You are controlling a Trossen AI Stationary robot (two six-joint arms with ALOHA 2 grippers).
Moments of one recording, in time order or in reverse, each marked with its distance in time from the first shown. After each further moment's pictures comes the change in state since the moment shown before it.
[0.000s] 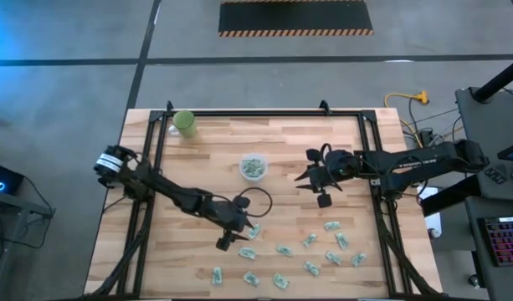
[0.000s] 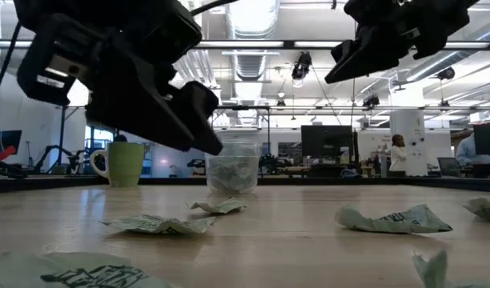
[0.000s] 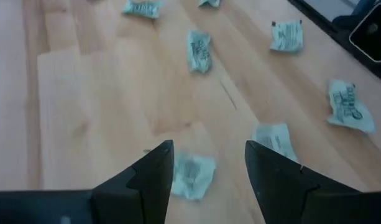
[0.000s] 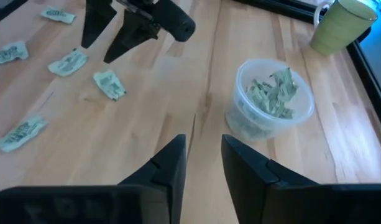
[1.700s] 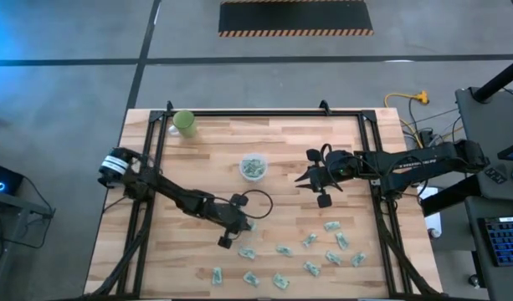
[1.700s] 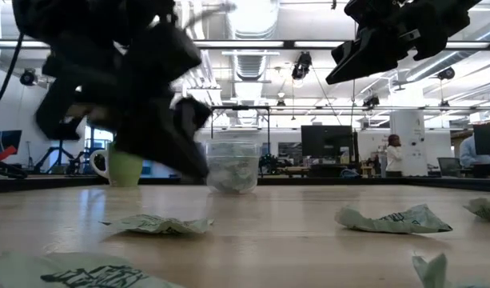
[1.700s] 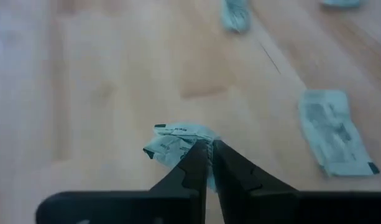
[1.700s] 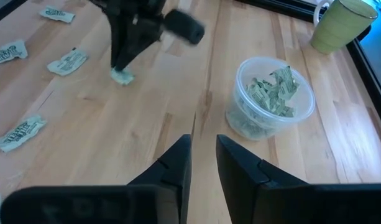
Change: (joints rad) left arm 0.002 0.032 -0.015 -0.027 -0.134 0.022; right arm 0.000 0.000 -0.011 0.011 0.001 0.004
